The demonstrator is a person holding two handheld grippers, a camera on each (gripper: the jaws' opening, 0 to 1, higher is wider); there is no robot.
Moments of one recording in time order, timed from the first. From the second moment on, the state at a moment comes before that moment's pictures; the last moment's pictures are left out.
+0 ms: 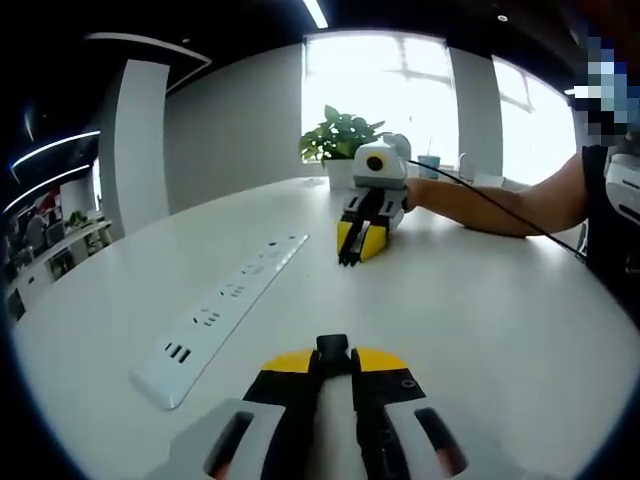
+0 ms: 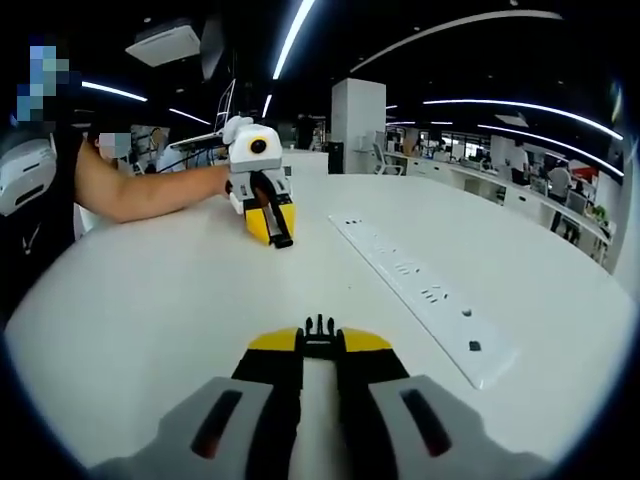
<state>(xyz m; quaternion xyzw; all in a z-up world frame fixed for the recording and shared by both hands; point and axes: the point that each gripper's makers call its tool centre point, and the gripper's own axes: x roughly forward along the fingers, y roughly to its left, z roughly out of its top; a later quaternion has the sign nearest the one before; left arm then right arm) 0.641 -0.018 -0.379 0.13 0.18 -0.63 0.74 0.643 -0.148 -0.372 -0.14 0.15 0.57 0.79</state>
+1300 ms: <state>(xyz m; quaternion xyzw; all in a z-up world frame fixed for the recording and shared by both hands) 0.641 -0.019 -0.359 0.13 0.18 -0.63 0.75 0.646 -0.147 -0.357 -0.13 0.15 0.57 0.80</state>
